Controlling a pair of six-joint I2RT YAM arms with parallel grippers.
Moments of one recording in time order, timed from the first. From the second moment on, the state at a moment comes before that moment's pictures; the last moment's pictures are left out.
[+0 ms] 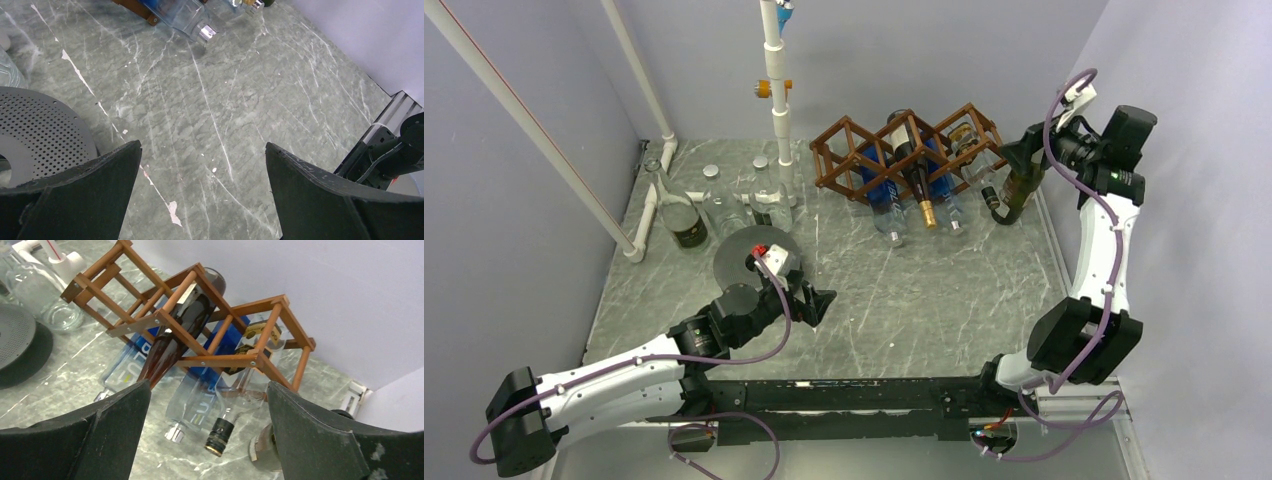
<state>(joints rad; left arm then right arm) -1.01 0.76 0.41 0.19 -0.27 -0.35 -0.40 1.45 1.54 -0.42 -0.97 -0.34</state>
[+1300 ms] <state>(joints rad) -1.00 0.74 0.33 0.28 -0.24 -0.40 -0.38 1.37 1.25 -0.35 -1.00 -0.29</state>
